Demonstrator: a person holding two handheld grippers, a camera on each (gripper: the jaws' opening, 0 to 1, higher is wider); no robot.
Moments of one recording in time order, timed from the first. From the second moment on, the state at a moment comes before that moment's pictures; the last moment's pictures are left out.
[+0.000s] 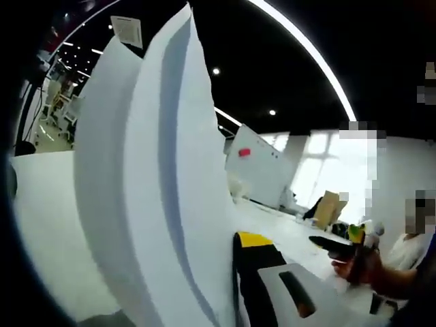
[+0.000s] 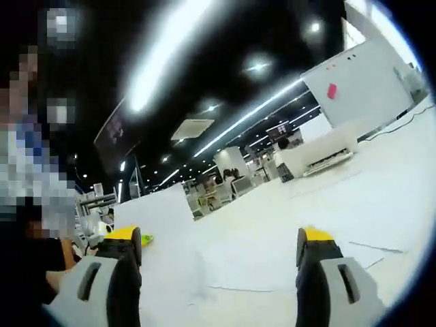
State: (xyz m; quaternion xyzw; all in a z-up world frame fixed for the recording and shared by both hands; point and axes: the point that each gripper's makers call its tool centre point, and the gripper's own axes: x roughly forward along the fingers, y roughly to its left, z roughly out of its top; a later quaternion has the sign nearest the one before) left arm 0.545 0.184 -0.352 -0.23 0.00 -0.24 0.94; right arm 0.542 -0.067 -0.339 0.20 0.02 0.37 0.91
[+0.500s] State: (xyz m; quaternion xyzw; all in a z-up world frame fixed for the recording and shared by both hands) left arm 0.545 0.184 -0.353 -0.22 0.00 -0.24 0.94; right arm 0.591 -0.150 -0.341 0.12 0.03 0.29 0.95
